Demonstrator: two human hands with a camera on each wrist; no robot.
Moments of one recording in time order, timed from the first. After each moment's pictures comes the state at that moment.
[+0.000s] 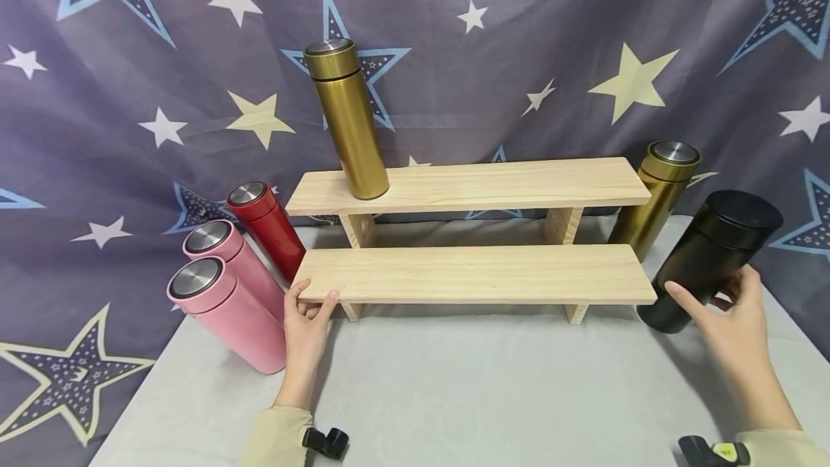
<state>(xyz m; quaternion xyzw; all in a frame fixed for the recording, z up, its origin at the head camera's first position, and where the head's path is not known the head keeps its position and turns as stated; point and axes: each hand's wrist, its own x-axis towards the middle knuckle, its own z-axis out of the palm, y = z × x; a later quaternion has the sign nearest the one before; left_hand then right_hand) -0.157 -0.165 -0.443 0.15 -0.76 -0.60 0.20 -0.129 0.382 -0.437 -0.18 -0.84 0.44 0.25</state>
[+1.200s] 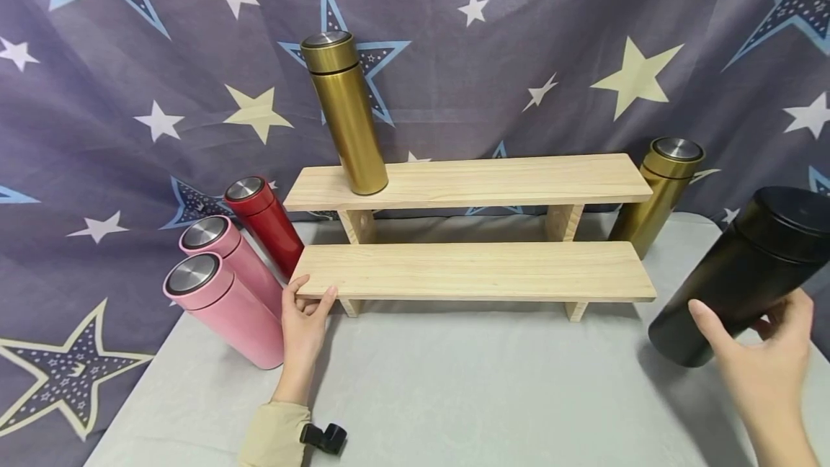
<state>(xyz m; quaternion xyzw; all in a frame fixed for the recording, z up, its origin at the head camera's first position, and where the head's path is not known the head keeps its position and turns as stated) -0.158 -0.165 -0.443 0.16 -0.76 -0.60 0.19 -0.082 0.337 -0.398 -0.26 -0.78 0.45 0.34</state>
